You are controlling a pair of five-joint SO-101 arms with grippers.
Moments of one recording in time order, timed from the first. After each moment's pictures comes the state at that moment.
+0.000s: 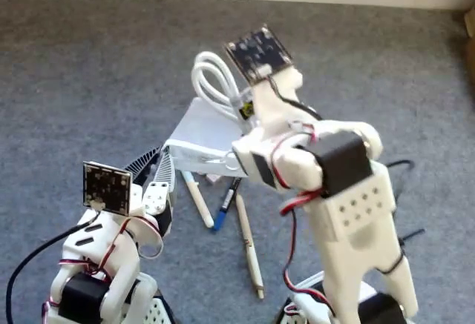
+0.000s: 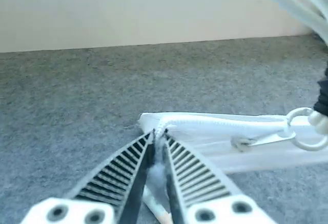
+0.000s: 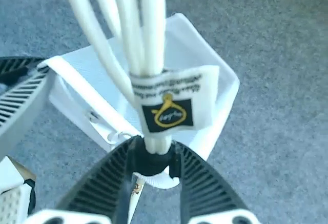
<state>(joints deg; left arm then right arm) 8.8 -103.3 71.3 58.4 10.3 -28.0 -29.8 -6.6 98.6 9.2</state>
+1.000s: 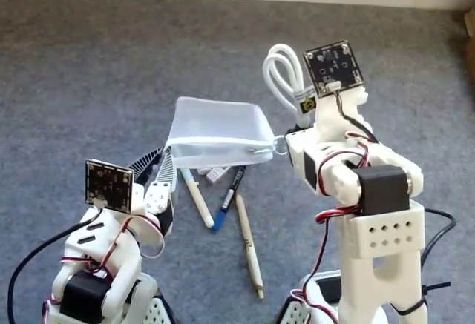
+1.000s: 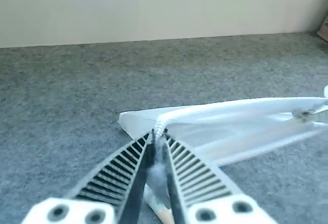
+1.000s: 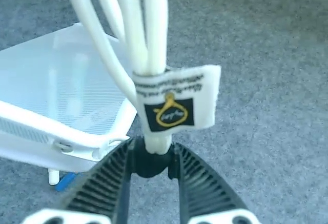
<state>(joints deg) 8.7 -102.5 71.4 58.5 10.5 -10.5 -43.3 15.3 83.0 12.6</state>
